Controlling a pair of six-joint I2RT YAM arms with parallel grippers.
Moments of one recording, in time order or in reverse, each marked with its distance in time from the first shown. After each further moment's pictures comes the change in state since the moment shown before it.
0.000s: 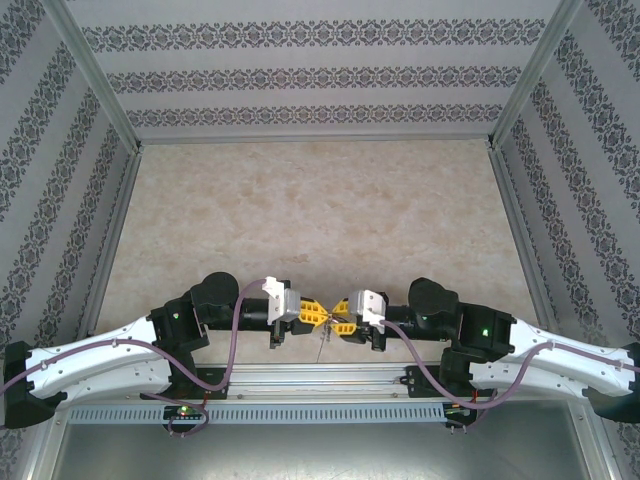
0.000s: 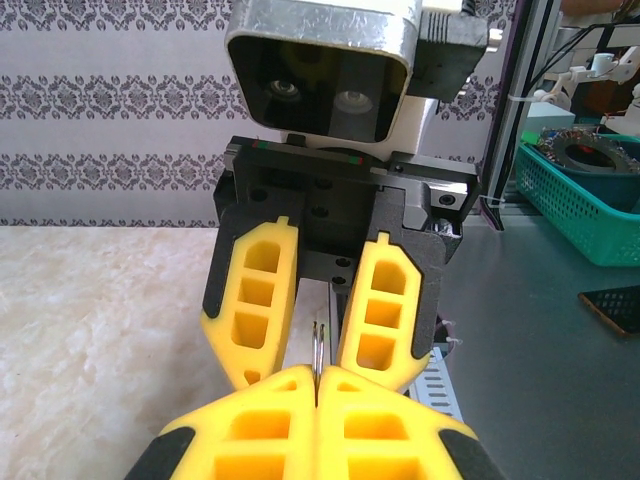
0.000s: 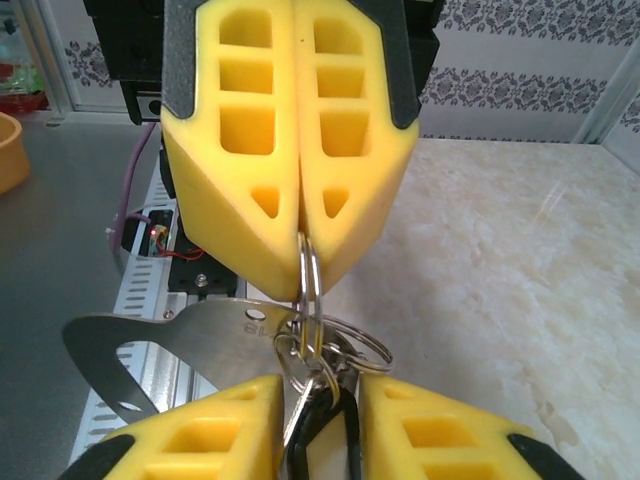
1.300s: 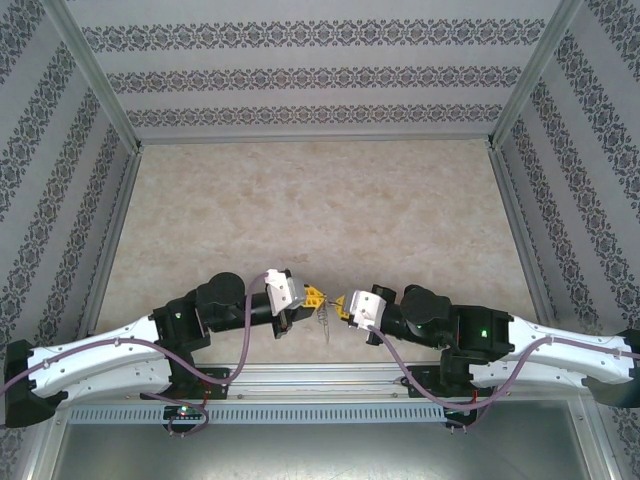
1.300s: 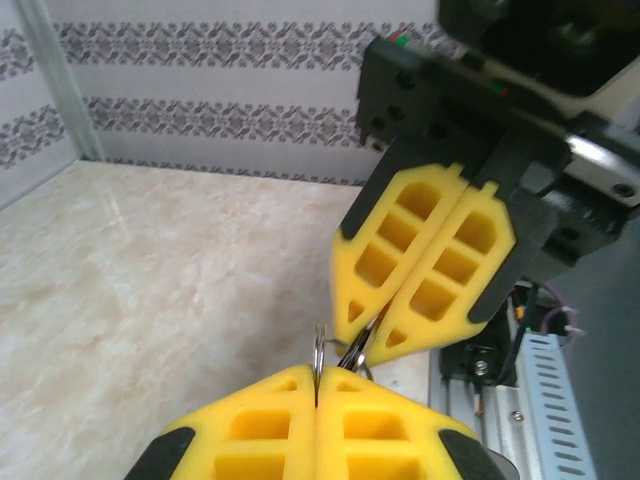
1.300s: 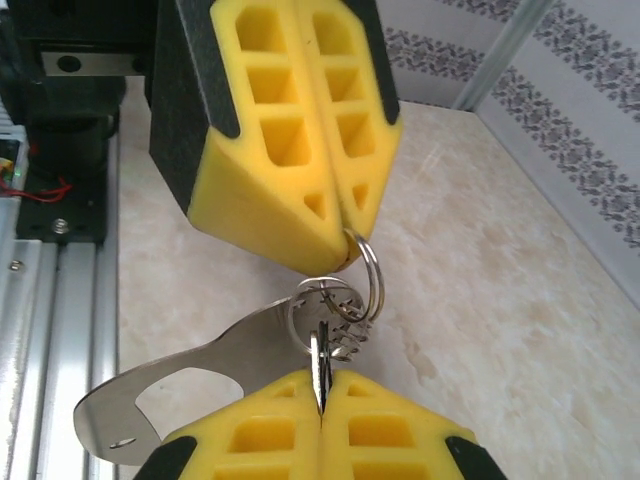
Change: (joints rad) left arm 0.000 0.017 -0.003 -0.063 -0.257 0.014; right arm 0.105 0.038 0.039 -0.074 0.365 -0.116
